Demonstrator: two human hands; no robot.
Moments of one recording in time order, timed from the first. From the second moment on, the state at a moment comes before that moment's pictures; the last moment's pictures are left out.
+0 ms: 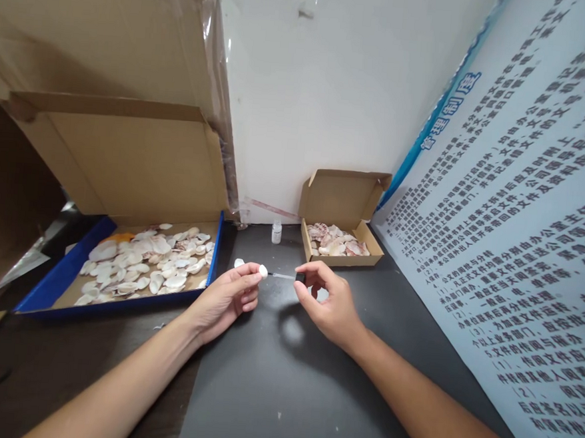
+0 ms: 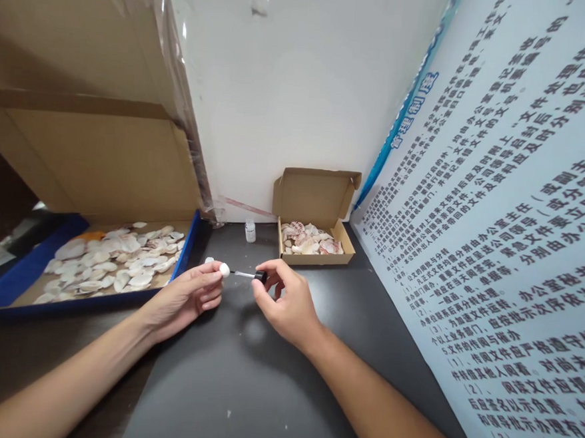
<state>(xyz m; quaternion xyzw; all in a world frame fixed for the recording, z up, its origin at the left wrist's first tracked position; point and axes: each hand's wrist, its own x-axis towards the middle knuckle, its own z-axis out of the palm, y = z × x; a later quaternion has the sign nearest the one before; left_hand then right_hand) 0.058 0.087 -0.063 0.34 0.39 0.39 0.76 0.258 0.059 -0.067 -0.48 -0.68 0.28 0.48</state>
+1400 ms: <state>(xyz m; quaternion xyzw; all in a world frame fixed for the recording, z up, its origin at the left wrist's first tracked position) 0.056 0.087 -0.066 0.38 0.38 0.33 0.78 0.261 0.061 -0.061 -0.49 -0.67 0.29 0.48</state>
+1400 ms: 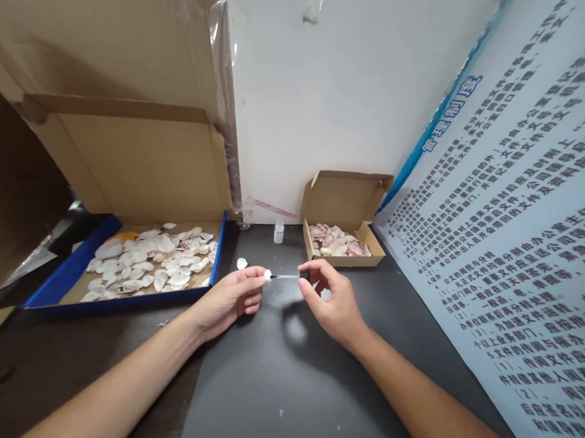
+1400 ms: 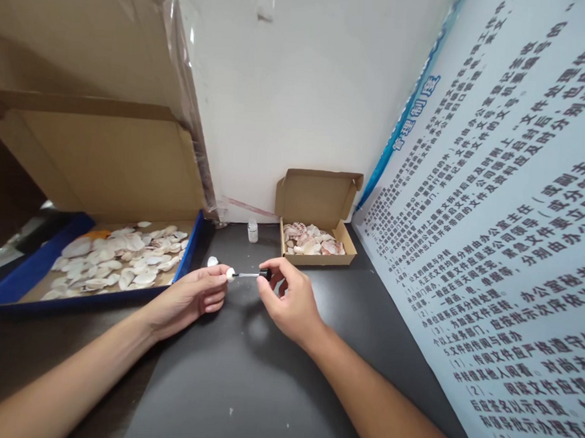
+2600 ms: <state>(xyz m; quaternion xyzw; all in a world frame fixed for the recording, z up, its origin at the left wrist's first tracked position) 0.057 0.083 -0.071 0.48 0.38 0.28 0.74 0.263 0.062 -0.062 -0.48 -0.66 0.32 0.48</state>
